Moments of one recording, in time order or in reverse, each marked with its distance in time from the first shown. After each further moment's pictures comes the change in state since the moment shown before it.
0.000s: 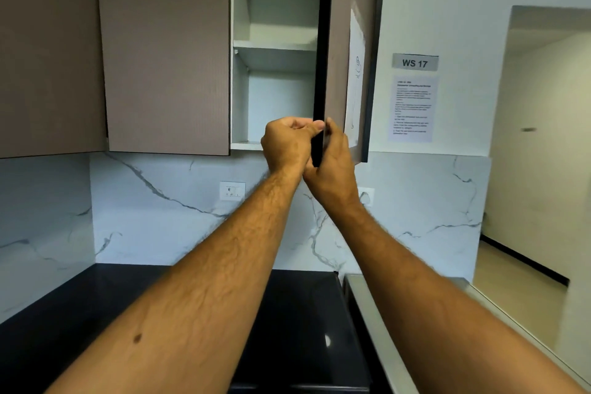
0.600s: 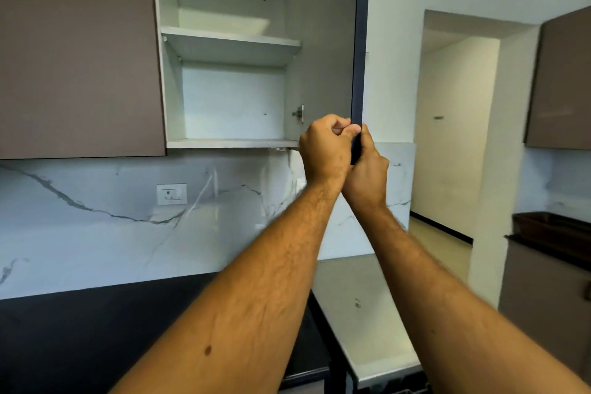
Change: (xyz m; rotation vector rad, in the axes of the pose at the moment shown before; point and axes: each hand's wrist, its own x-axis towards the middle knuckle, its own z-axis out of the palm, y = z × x) left_hand -0.067 0.015 0.098 -0.040 -0.216 0.163; right_hand -0.016 0.041 -0.105 -0.172 0.259 0.160
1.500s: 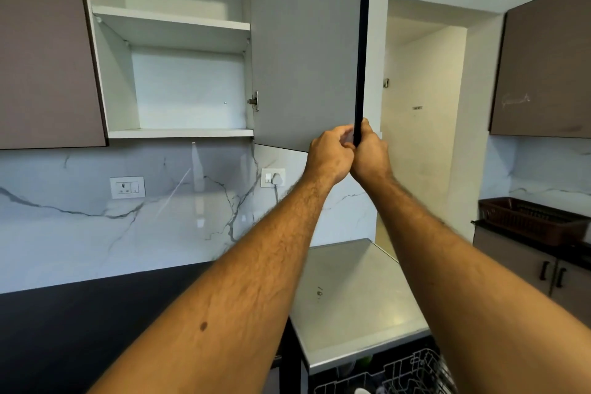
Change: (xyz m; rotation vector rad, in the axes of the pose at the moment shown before) left_hand -0.053 0.009 0.121 0.149 -0.455 -0.068; right_hand 0.065 0.091 -0.104 -0.229 -0.132 0.197
